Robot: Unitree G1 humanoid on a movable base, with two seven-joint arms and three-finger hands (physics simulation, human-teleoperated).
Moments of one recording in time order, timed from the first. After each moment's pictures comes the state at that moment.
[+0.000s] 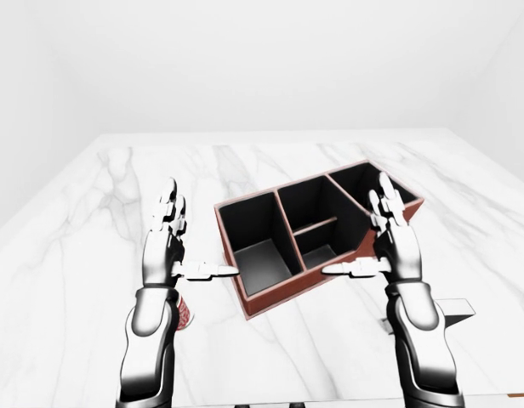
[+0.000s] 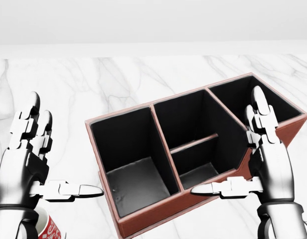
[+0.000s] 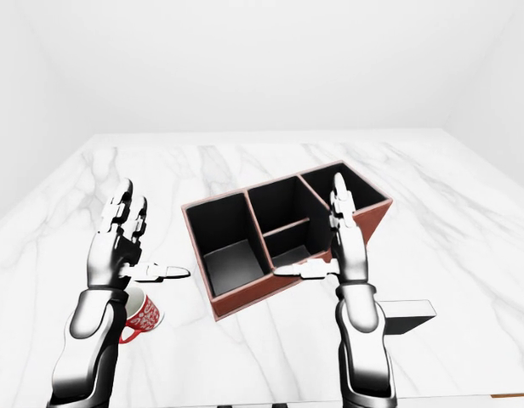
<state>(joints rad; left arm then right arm) 0.01 0.04 0.10 -0.36 -0.03 0.09 -0.09 0.03 -0.05 -0.11 -0.39 -0.07 0.09 0.09</state>
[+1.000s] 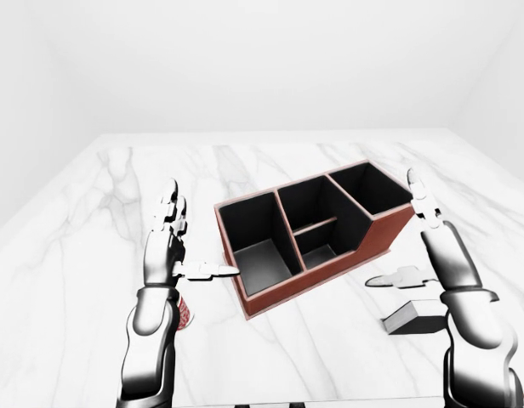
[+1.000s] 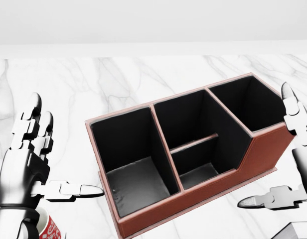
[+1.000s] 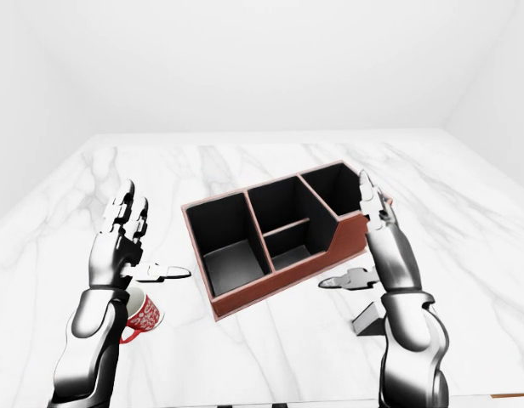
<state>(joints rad) 0.01 0.04 0.09 -0.34 -0.02 0.09 -0.09 0.07 -0.13 -0.33 -0.57 -0.51 0.09 0.35</state>
